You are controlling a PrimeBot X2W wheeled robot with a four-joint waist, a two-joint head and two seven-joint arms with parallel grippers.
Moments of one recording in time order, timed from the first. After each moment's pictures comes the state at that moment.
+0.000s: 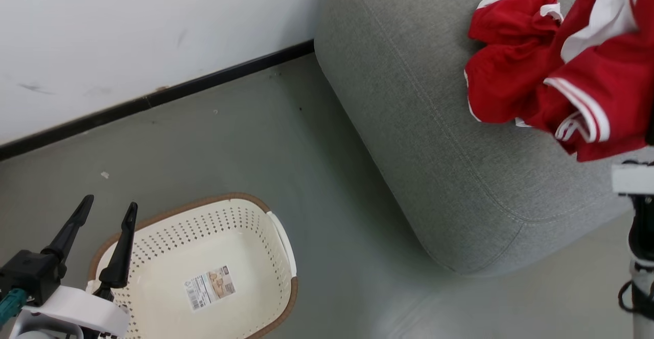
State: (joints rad) left arm -0.09 0.38 -0.13 0.08 -0.42 -0.06 -0.23; right arm -0.31 -0.08 -0.26 -0.04 0.31 0.12 -0.26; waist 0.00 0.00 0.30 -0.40
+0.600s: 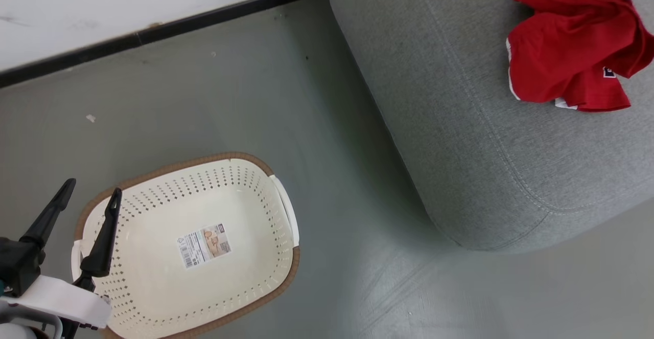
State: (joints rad) left arm -0.09 0.44 -0.10 0.00 -0.42 -0.05 -0.18; right arm -0.74 -0.23 -0.42 0.11 0.32 0.12 -0.16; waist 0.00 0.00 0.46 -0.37
